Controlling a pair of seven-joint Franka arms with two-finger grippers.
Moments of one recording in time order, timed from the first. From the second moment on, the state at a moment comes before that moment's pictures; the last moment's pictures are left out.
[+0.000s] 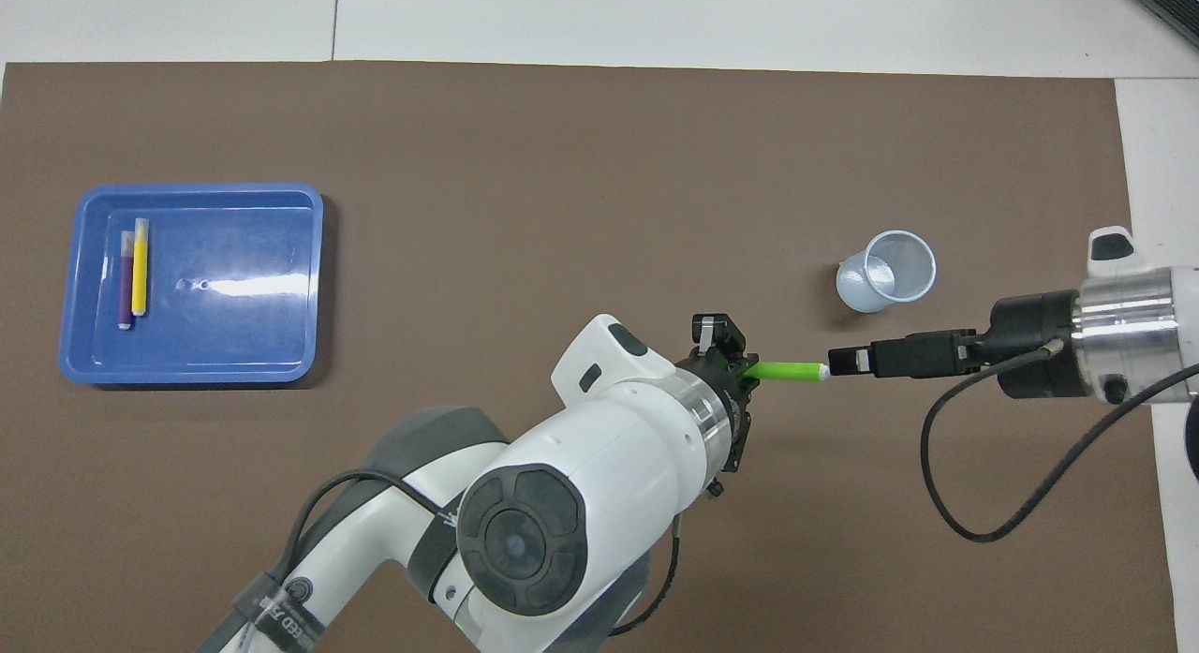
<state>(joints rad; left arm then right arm) -0.69 0.09 -0.21 -1.86 -0.23 2.58 -2.25 -0.10 -0.20 0.12 -2.06 0.80 1.78 -0.29</state>
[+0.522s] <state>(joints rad) -0.70 0.11 -0.21 -1.87 -0.23 2.67 -2.25 -0.07 -0.20 0.12 -2.06 0.80 1.79 -0.26</state>
